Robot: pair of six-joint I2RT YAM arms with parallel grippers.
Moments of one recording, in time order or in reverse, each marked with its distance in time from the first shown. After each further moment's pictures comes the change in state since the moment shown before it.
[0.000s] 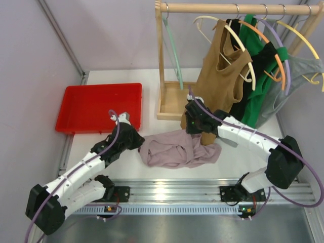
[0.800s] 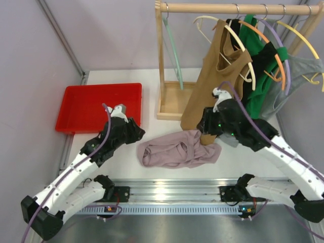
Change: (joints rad) left arm 0.003 -0.082 0.169 -0.148 -0.002 0.090; right arm 0.008 -0.426 0.021 -0.185 -0.032 -0.029
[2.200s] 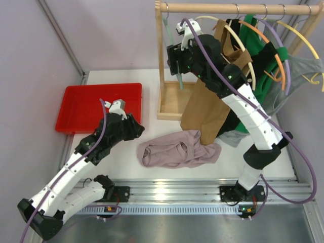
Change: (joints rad) left arm 0.000 0.000 0.128 -0.080 0.028 0.062; right arm 0.006 0.720 1.143 0.033 0.144 -0.508
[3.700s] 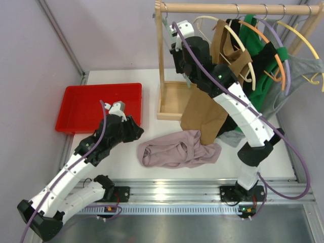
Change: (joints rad) left arm 0.000 -0.015 -0.013 -0.029 0.000 0.000; right arm 0.040 0.078 0.059 -0.015 0.187 -0.038
